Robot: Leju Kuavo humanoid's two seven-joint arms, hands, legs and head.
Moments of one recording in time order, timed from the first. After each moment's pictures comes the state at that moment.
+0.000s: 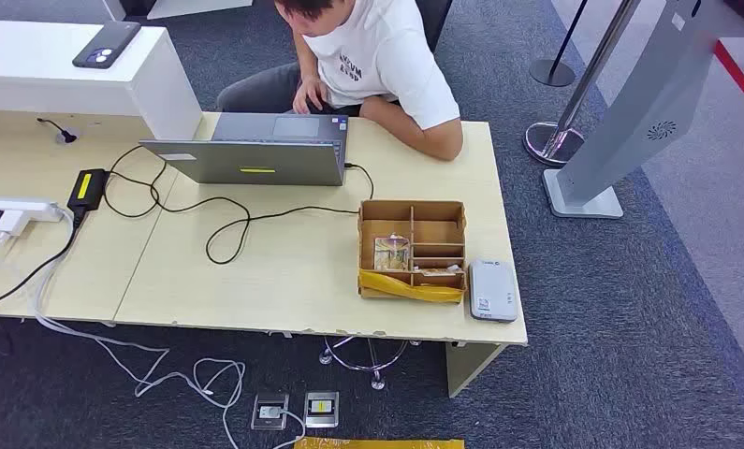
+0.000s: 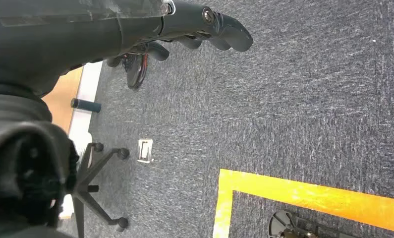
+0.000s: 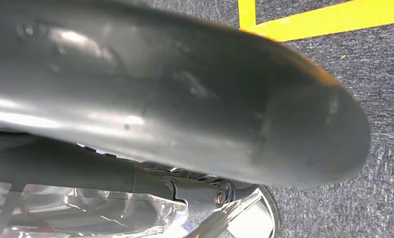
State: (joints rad) left arm -0.16 -0.12 1.45 -0.09 -1.57 0.50 -0.10; right arm -0.18 -0.05 -1.29 -0.04 1.56 -0.32 0.12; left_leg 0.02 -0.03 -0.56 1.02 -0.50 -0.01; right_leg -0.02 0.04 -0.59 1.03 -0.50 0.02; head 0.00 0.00
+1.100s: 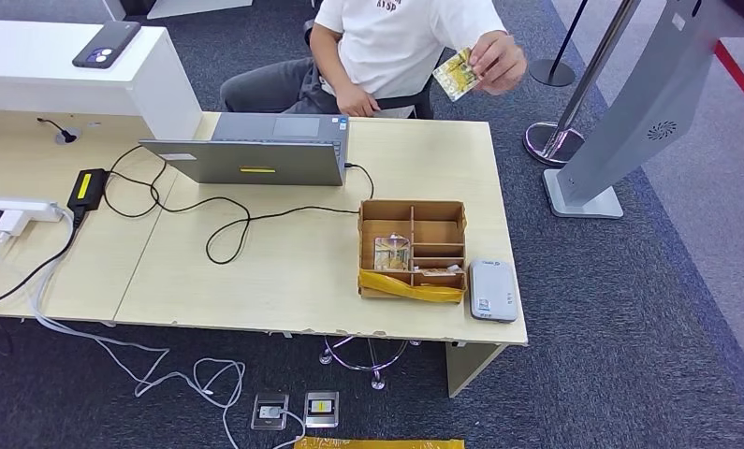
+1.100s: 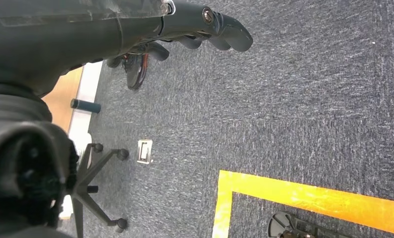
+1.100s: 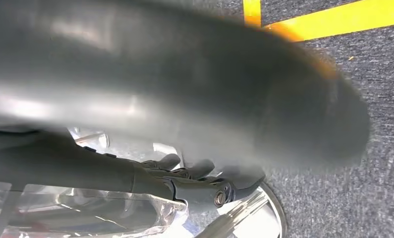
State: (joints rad) left arm -0.16 -0.12 1.45 -0.09 -1.57 0.51 -0.10; right arm -0.18 -0.05 -1.30 -0.04 1.56 -0.33 0.16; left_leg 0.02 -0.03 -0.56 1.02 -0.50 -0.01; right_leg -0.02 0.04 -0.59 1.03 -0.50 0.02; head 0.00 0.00
